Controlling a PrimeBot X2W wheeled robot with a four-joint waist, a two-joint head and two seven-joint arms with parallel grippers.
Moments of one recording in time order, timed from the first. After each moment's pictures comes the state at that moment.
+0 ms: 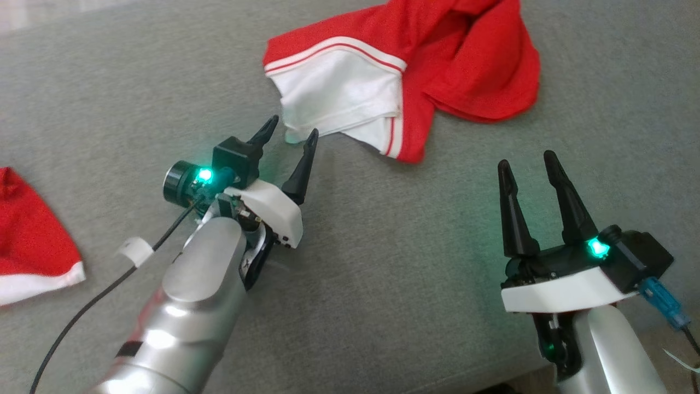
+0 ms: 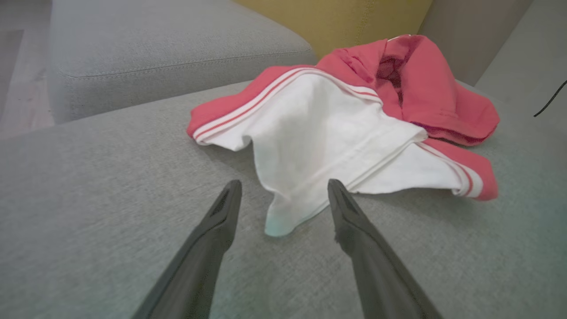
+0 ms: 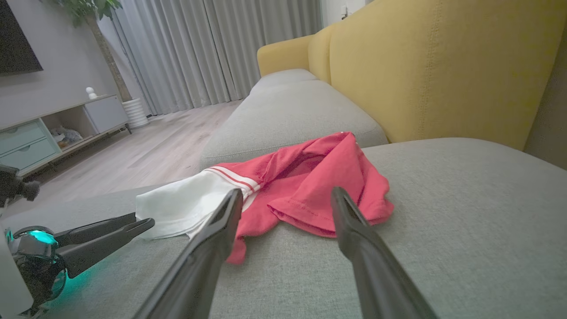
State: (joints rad) left arm -0.69 0.06 -0.51 0.77 -0.31 -0.10 -0.11; right arm -0.11 -0.05 0.17 0.06 0.21 0.13 -0.25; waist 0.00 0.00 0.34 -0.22
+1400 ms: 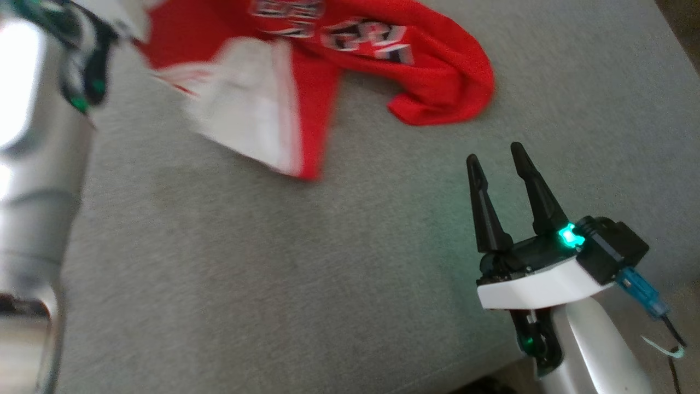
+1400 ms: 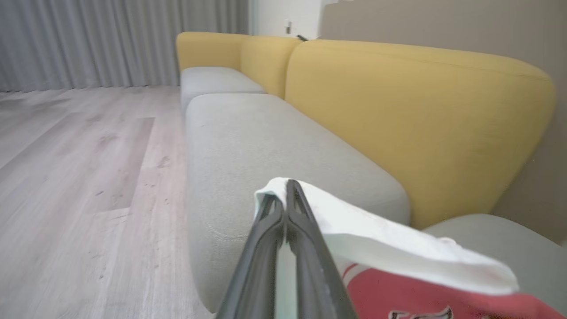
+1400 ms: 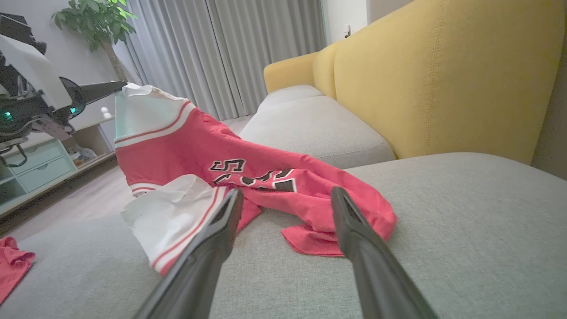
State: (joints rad) left arm -1.09 0.31 -0.44 0.66 -0.55 -0.02 0.13; right arm -0.15 -0.05 0.25 0.07 0.26 0.13 -0.25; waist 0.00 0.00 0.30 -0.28
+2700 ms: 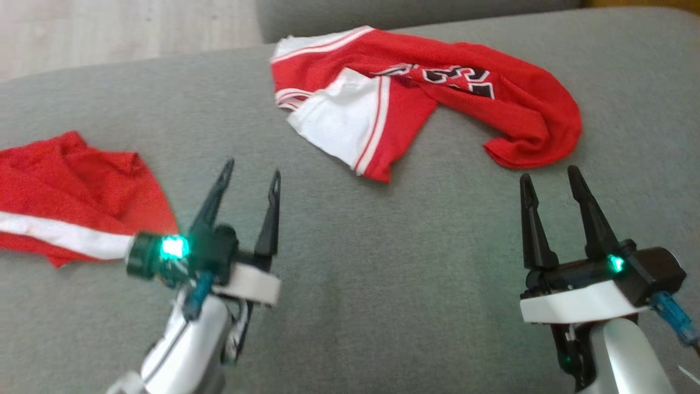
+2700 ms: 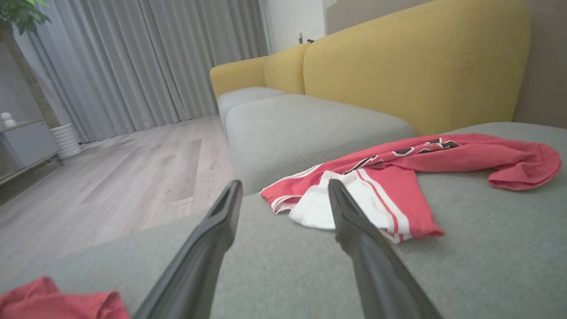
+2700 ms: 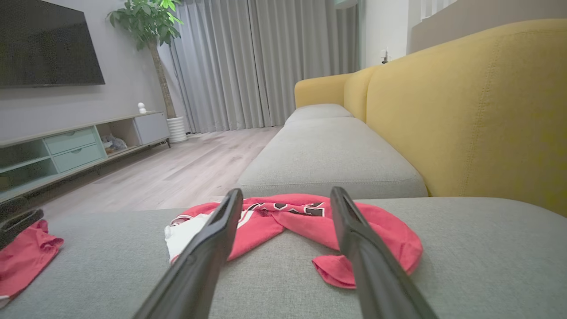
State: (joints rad) left arm -0.39 0.20 -0.53 0.39 -0.22 0.19 -0.26; right arm -0.07 -0.05 0.09 0.06 0.13 0.13 -0.25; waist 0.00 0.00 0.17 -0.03
